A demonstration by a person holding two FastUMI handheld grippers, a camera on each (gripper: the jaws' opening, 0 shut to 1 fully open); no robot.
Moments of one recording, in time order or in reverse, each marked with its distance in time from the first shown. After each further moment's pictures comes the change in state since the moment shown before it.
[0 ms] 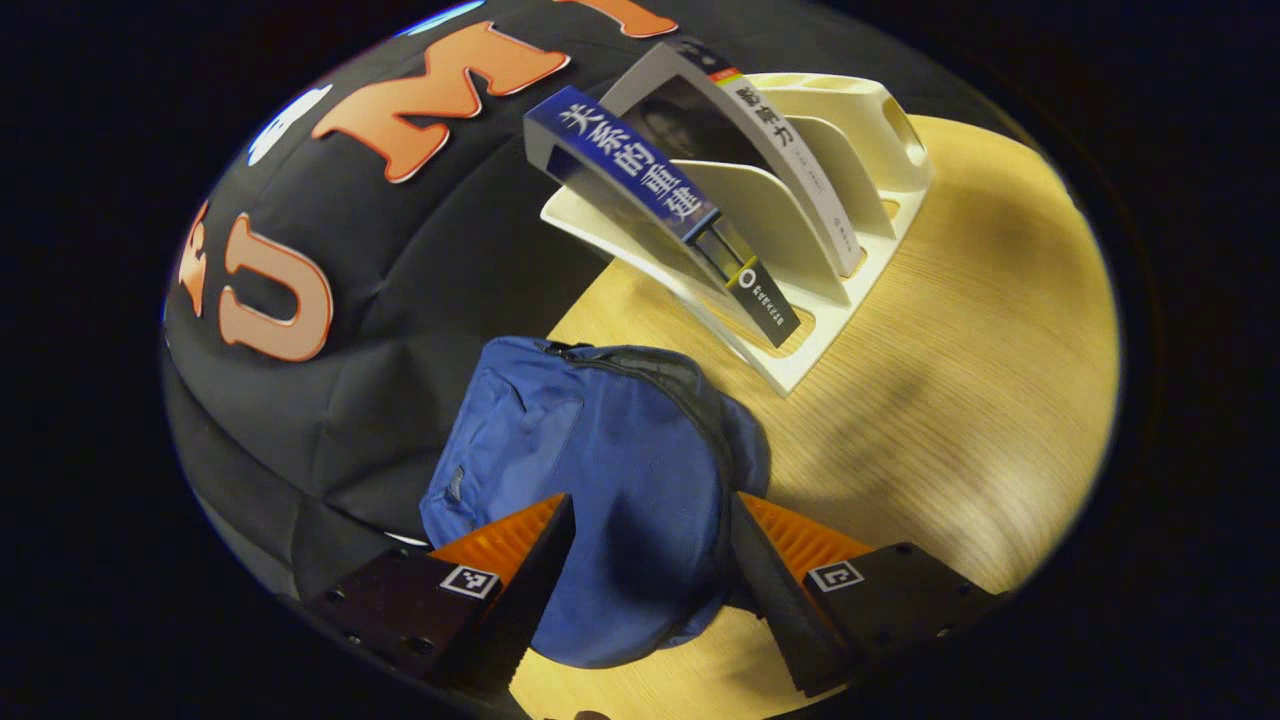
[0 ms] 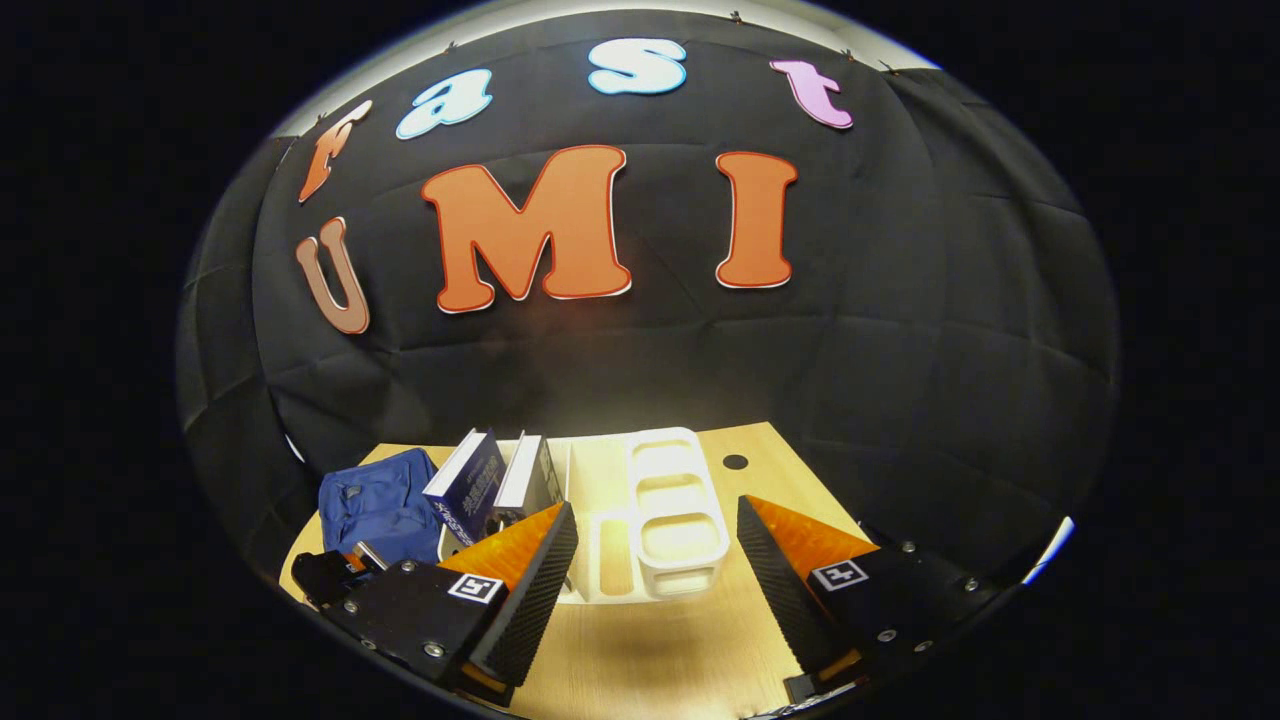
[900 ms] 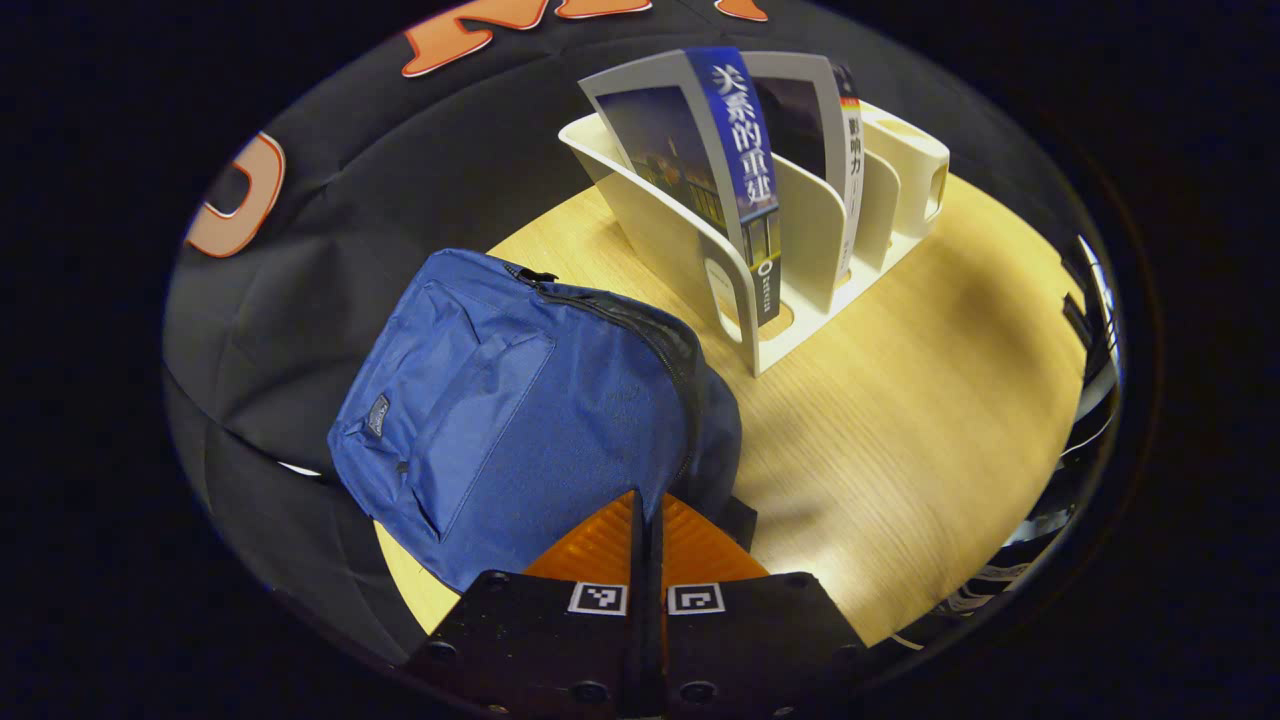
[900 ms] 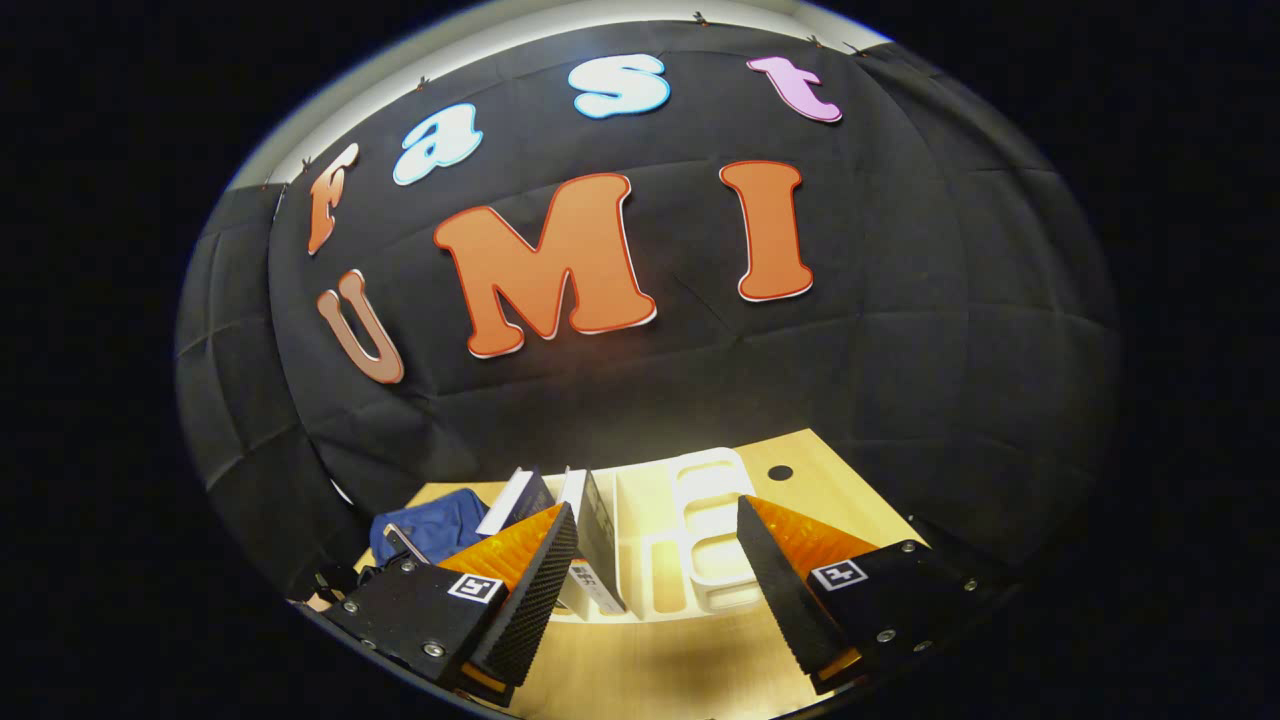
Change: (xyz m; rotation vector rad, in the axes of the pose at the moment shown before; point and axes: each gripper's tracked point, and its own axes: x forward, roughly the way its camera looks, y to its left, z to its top) left arm -0.020 0.015 -0.004 -0.177 0.182 -0.361; right arm -0.007 0.021 0.031 0.134 -0.075 0.127
